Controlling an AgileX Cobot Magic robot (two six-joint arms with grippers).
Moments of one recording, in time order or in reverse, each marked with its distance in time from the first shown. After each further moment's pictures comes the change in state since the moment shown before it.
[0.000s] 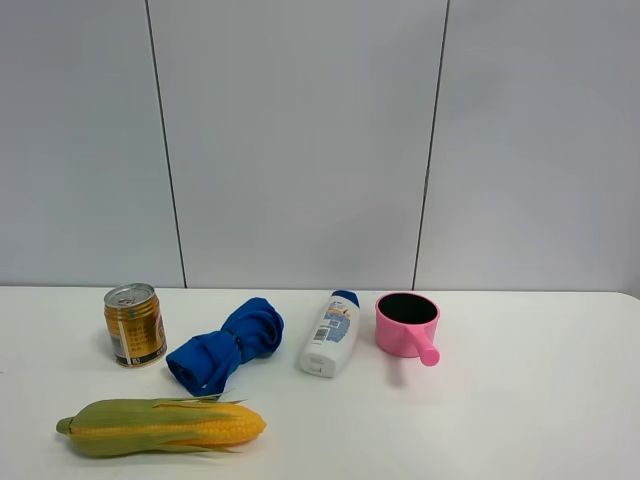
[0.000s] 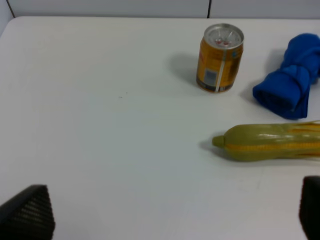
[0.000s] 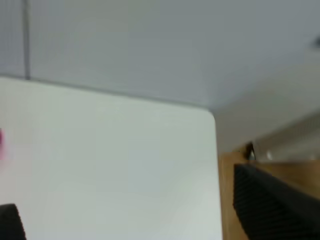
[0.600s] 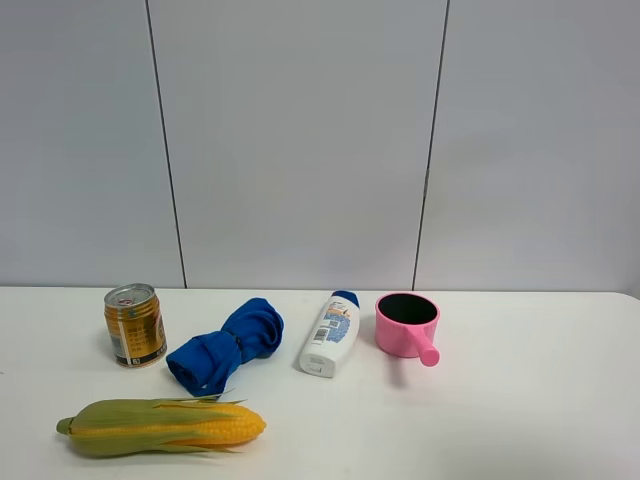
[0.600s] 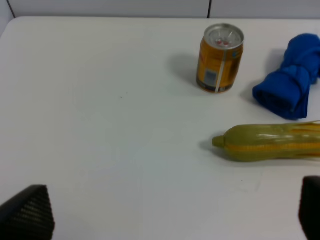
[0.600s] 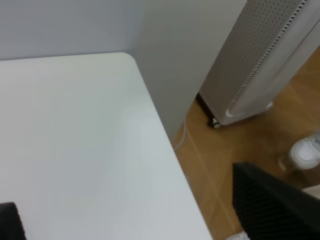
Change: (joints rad) left arm 0.000 0.000 0.000 0.000 0.000 0.000; right arm -0.393 -0.763 0.678 0.112 -0.123 -0.018
